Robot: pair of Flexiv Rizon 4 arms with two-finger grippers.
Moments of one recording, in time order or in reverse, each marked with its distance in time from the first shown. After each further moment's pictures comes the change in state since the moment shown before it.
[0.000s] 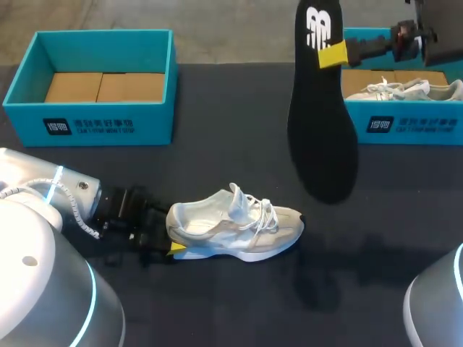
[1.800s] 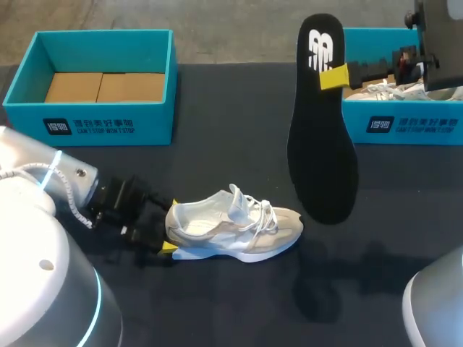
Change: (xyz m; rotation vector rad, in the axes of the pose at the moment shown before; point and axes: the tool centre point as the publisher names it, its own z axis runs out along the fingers) left arm 0.004 -0.006 -0.019 -0.103 0.051 0.023; right arm 0.000 -0.022 0.001 -0.013 0.005 0.019
